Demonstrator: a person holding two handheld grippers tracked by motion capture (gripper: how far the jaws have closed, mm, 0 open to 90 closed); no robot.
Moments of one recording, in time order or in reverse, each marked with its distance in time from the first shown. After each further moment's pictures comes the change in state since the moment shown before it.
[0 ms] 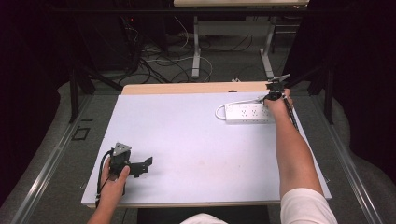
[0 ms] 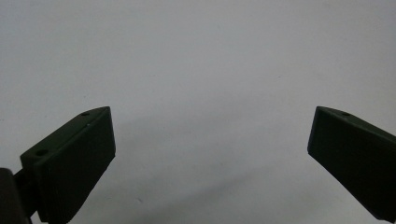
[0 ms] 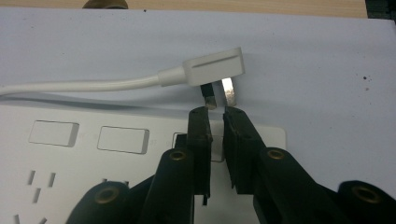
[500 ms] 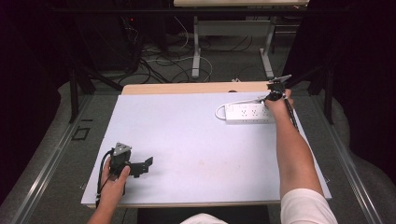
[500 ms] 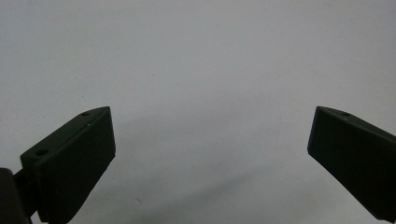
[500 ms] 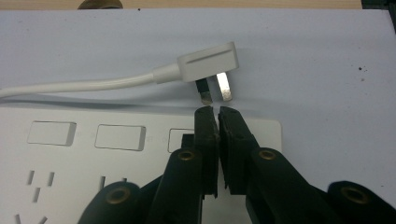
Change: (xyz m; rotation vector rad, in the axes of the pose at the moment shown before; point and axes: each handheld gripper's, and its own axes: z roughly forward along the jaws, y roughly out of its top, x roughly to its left) left arm -0.001 0.000 0.001 0.000 -0.006 -0.001; right arm -0.002 -0.002 -0.002 0.007 -0.001 0.031
